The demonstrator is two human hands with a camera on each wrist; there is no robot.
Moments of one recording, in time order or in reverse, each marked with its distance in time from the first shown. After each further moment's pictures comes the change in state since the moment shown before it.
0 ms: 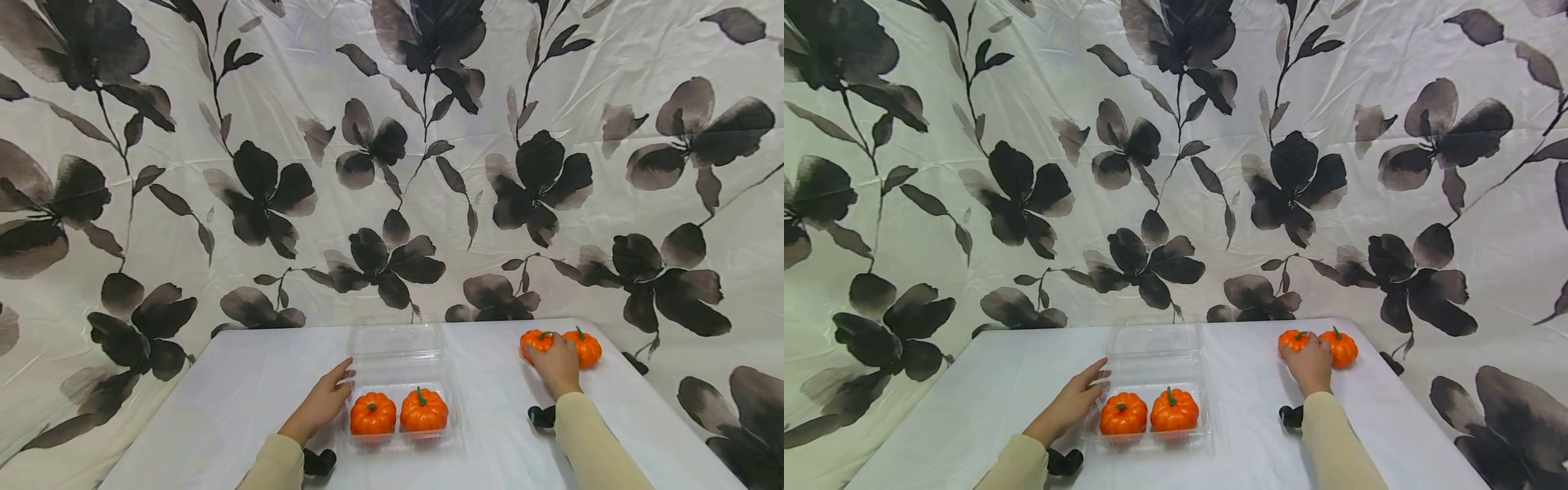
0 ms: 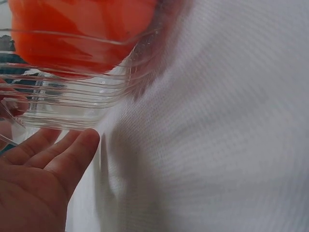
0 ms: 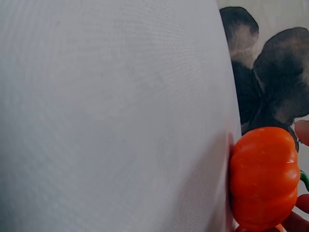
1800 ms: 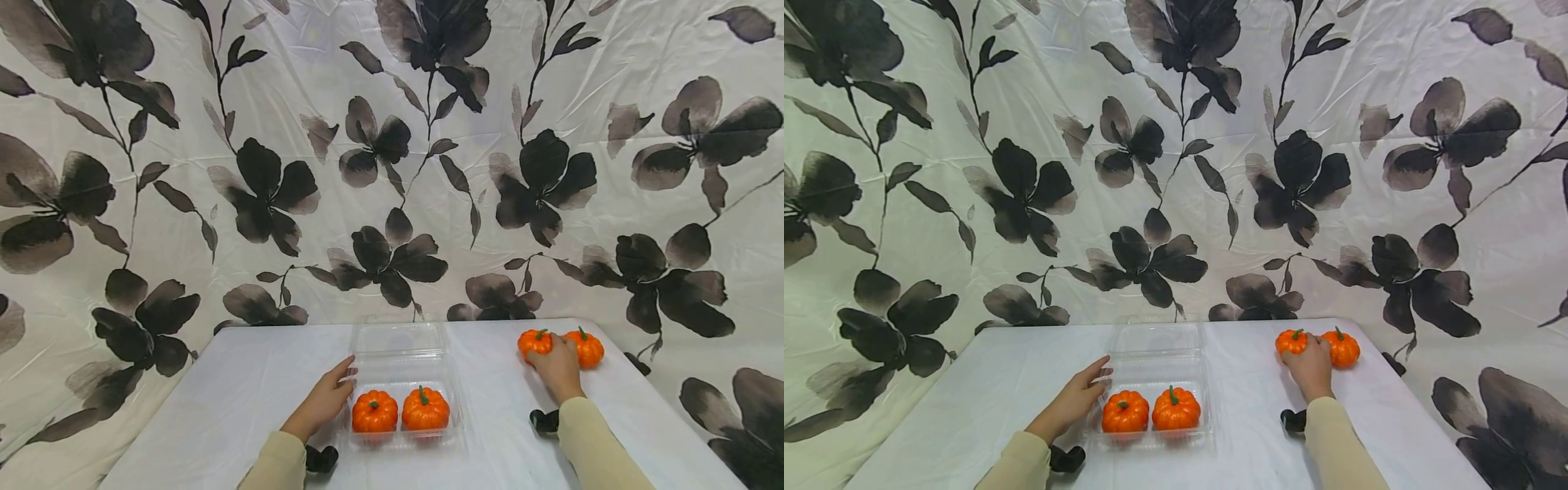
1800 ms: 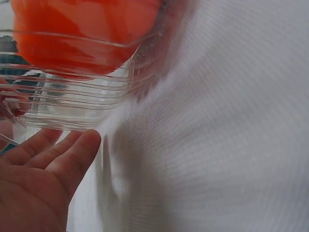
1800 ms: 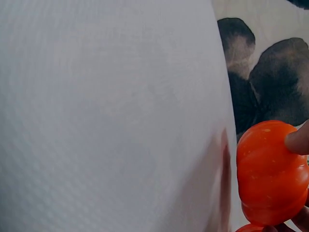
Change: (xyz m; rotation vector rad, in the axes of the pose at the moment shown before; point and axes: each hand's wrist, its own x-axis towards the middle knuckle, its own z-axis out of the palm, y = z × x) left_hand -0.001 0.002 0.000 0.008 0.002 0.000; right_hand -0.005 0.000 -0.002 0.024 -0.031 -0.051
